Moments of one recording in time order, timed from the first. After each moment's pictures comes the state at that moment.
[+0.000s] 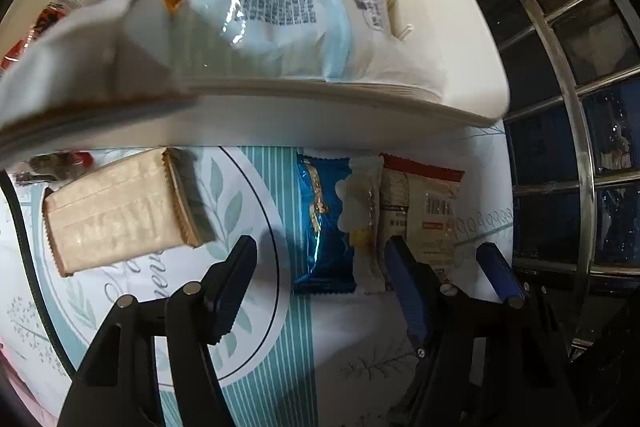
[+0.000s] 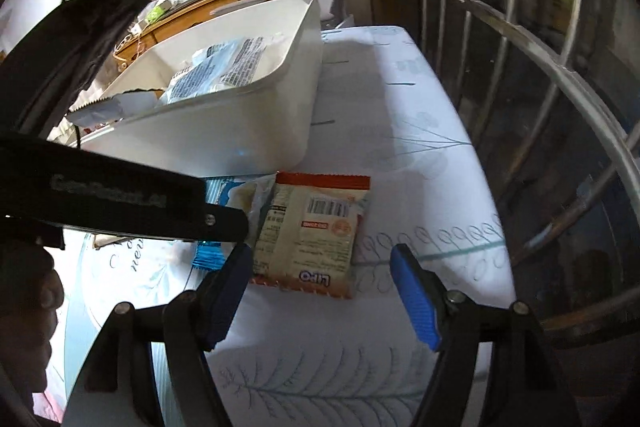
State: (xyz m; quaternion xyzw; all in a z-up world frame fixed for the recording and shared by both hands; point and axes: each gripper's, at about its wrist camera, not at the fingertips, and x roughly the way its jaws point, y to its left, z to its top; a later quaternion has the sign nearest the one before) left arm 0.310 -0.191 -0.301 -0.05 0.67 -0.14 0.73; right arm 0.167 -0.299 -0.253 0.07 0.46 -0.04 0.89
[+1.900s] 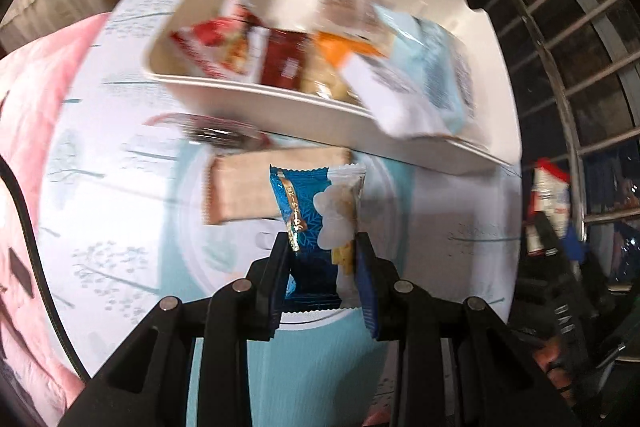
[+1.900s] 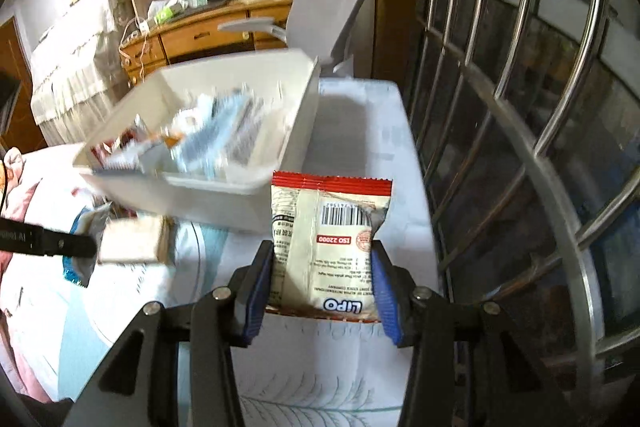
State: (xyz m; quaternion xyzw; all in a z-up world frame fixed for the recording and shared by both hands) left arm 0.266 -0.048 -0.215 -0.09 0.64 -0.04 0.77; right arm 0.179 -0.301 -0.178 0.01 0.43 -0.05 0.90
